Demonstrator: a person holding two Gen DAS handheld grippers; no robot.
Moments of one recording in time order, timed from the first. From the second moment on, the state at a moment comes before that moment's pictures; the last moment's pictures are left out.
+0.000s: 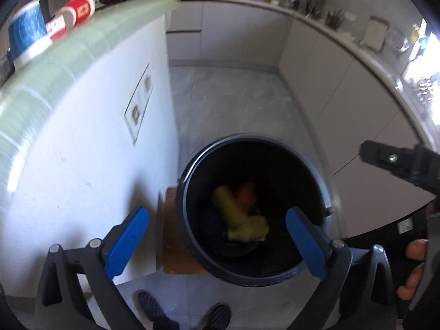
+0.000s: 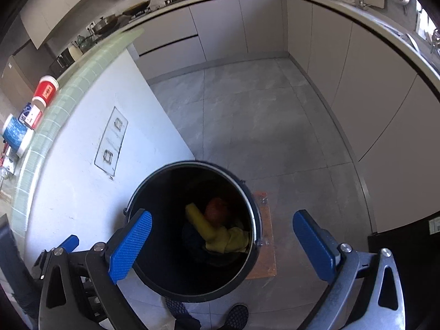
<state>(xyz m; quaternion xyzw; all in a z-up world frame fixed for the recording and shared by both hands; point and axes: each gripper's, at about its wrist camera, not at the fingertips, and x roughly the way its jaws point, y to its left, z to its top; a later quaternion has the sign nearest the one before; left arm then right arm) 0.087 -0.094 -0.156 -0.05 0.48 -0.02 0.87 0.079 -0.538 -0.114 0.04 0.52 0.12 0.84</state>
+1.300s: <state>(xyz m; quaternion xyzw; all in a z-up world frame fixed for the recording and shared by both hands) -0.006 0.085 0.007 -0.08 0.34 0.08 0.93 -0.032 -0.391 0.042 -0.04 0.38 0.26 0.89</state>
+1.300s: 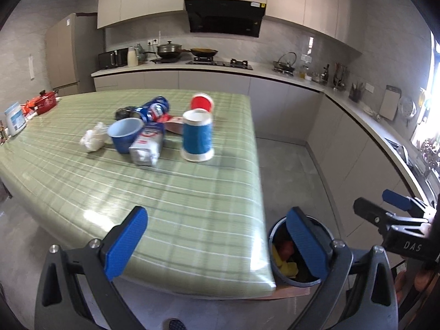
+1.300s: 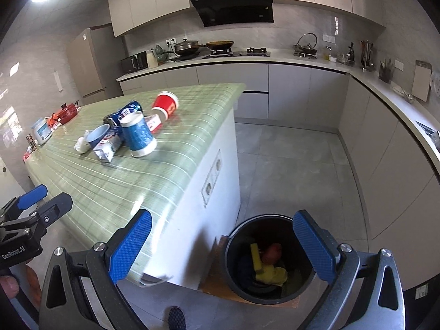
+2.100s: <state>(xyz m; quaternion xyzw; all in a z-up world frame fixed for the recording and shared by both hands) 0.006 0.266 -0.020 -0.09 0.35 0.10 0.93 -0.053 -0.207 0.047 -0.07 0.37 0.27 0.89</state>
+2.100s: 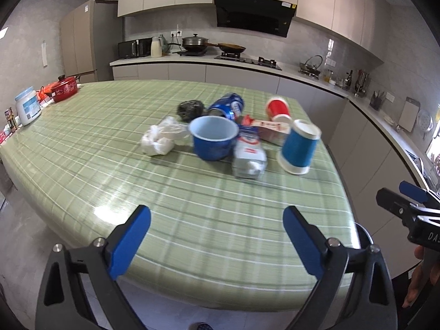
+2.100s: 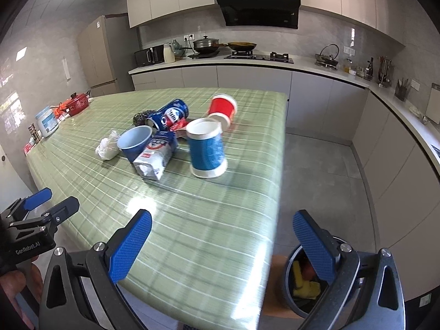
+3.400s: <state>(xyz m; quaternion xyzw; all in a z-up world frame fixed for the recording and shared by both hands) 0.144 0.408 -0.085 -0.10 0.41 0.07 0.91 0.034 -0.005 -0.034 -0.09 0.45 0.26 0.85</state>
